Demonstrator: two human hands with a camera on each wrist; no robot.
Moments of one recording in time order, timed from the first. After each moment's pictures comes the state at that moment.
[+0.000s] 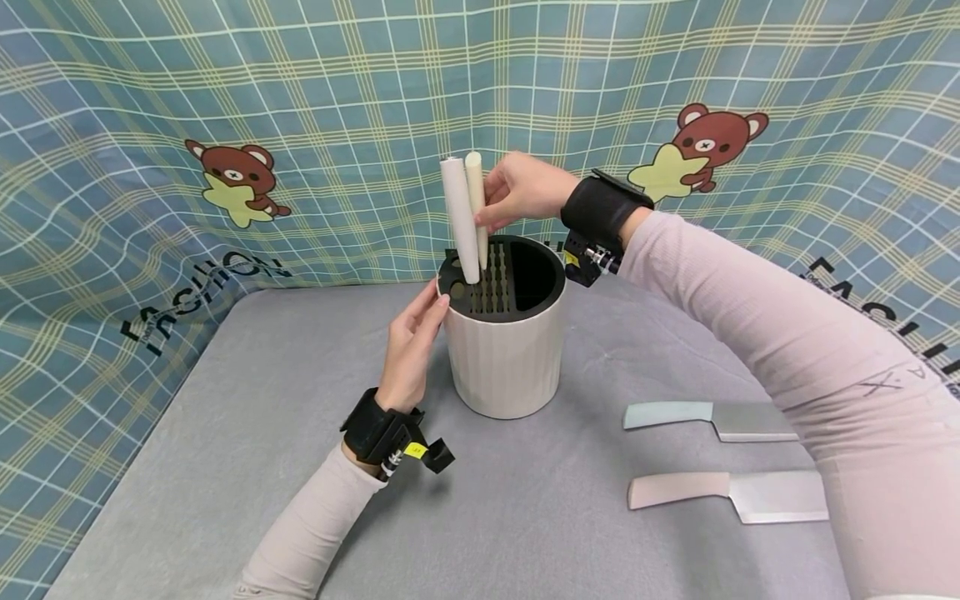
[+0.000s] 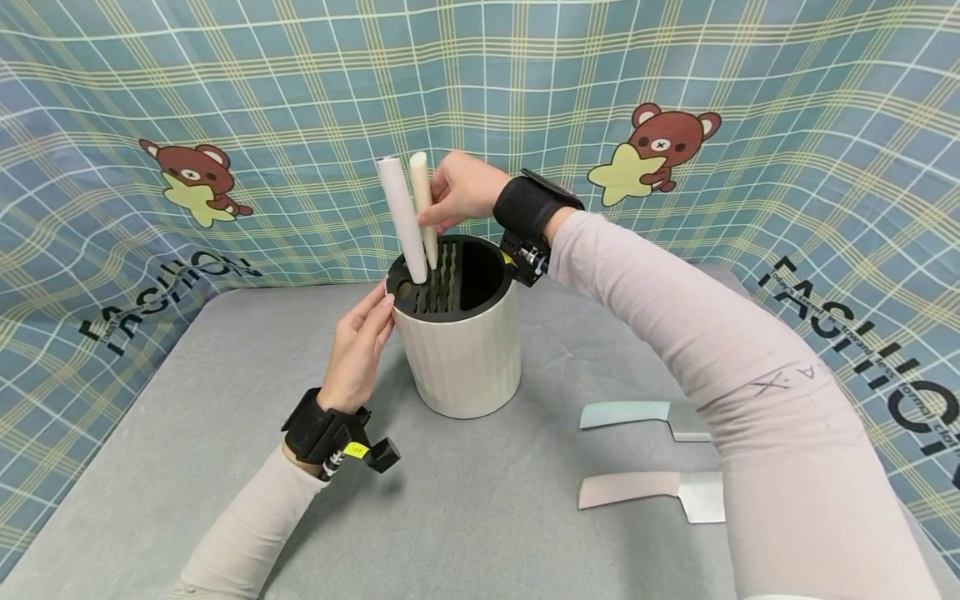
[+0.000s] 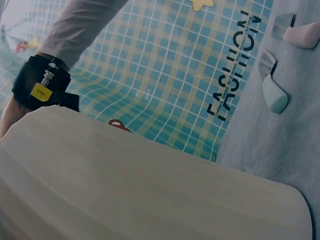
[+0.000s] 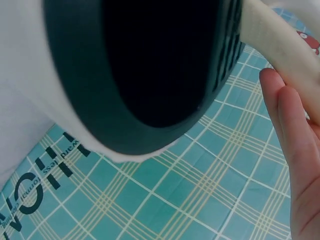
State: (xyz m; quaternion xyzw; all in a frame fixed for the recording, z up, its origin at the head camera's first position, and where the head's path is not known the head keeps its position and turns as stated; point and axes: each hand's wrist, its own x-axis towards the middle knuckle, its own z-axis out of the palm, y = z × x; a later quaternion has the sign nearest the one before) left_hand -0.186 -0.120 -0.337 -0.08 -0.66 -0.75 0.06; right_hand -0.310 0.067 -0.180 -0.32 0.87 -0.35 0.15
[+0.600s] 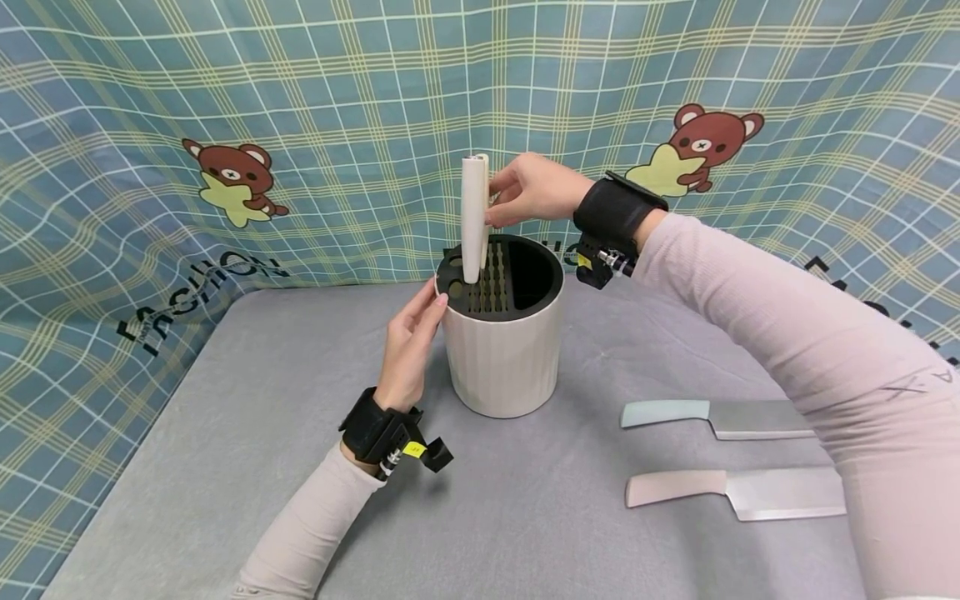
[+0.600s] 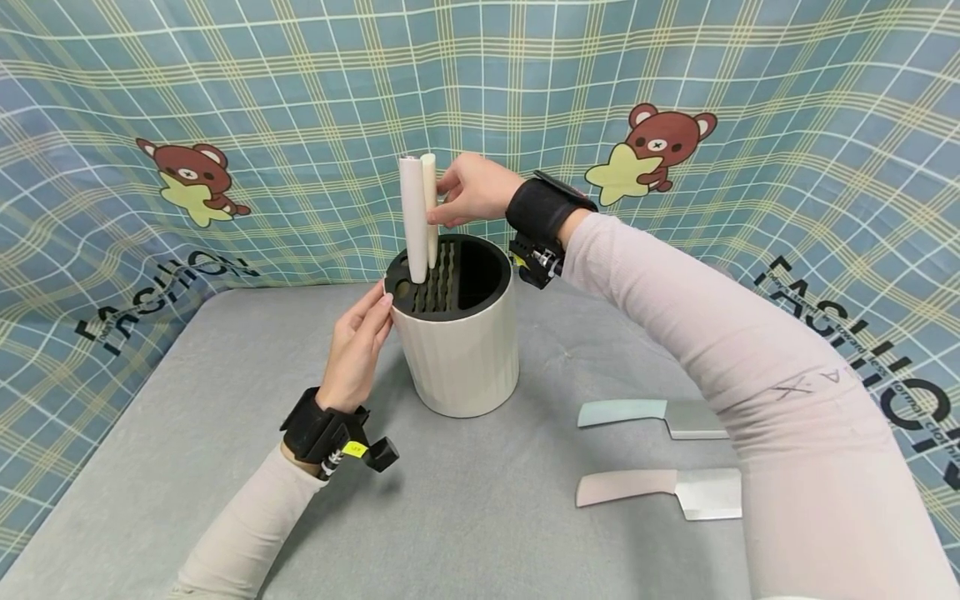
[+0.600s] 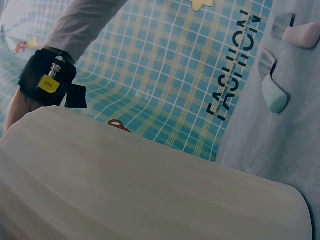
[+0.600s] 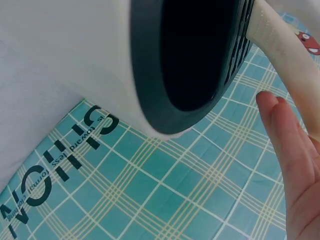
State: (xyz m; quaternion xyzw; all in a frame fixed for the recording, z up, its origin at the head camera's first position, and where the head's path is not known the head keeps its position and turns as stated) left_hand -0.187 -0.120 -0.337 -0.08 -0.66 -0.75 0.06; right_hand -0.305 0.082 -0.180 -0.34 0.88 -0.32 0.12
